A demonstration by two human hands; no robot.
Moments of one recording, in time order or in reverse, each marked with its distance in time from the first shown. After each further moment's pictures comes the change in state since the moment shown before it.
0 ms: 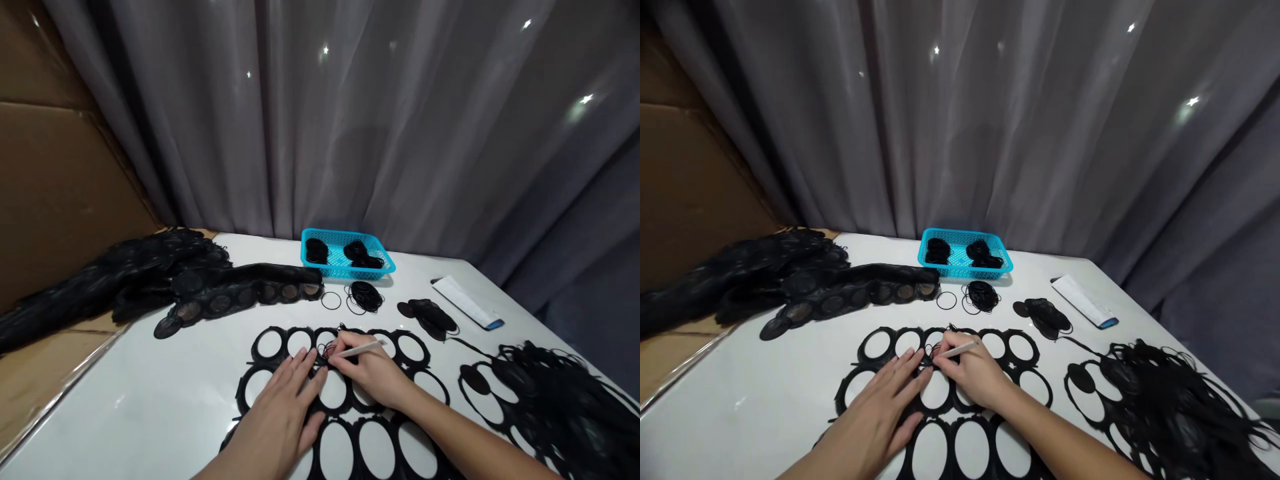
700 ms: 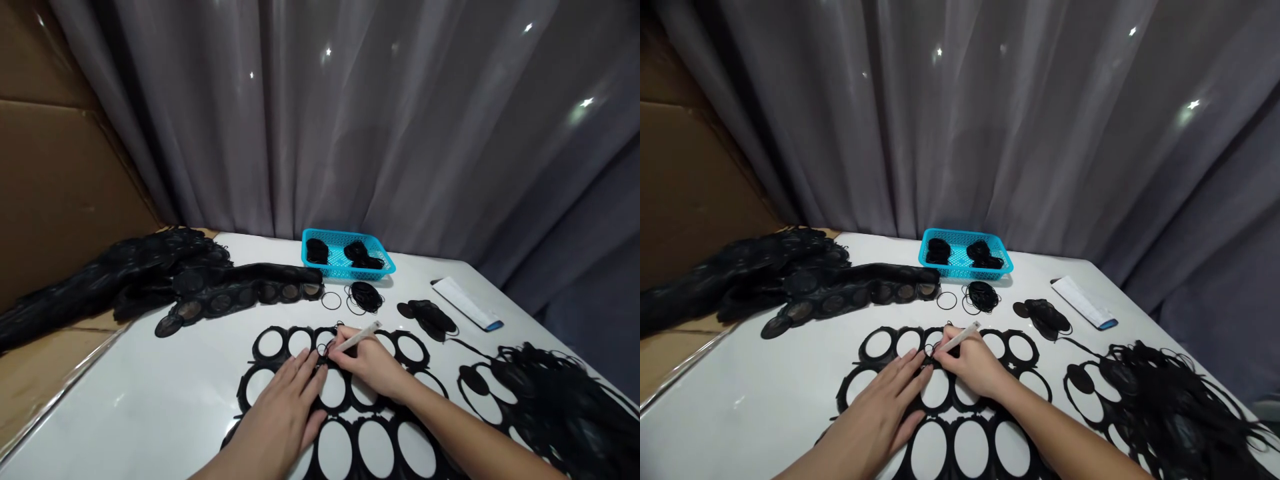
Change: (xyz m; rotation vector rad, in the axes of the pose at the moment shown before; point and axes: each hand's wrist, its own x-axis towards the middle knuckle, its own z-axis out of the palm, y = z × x) left_hand 0.000 0.002 0.007 0.058 0.060 0.038; right_hand 0.005 -0.006 -0.003 0.101 -0.040 0.089
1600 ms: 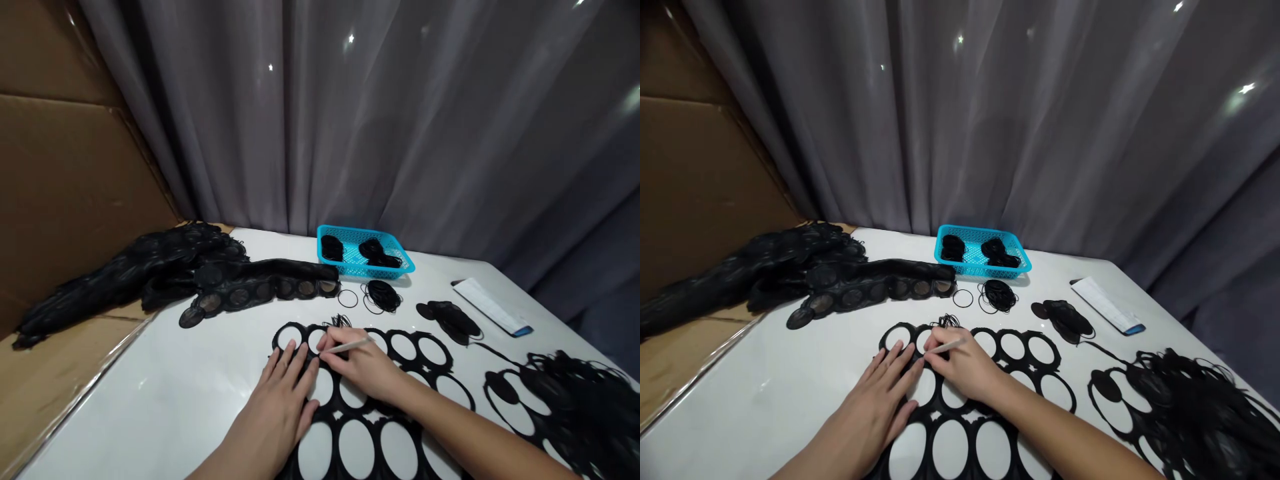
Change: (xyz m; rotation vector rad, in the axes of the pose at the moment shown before) left_hand -0.033 -0.022 0.004 -0.008 -0.039 -0.138; right_hand 0.016 -0.013 0.039 -0.286 -0.093 -0.138
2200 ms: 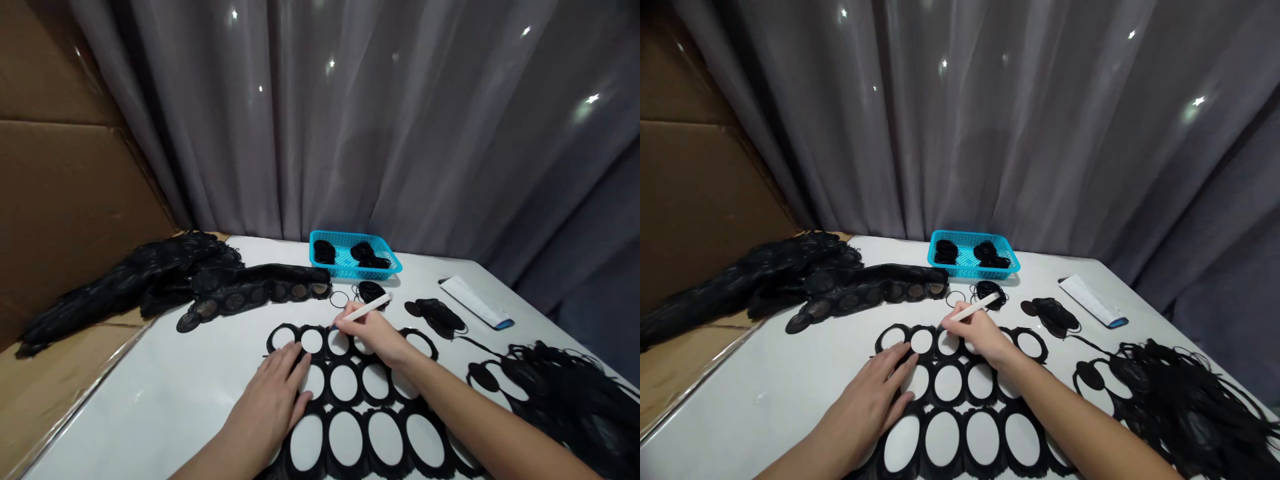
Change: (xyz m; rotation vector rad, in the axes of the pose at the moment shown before) left_hand 0.006 0.001 -0.013 -0.046 -0.016 -0.047; right_hand -0.001 0.014 -0.046 0.682 0.158 0.162
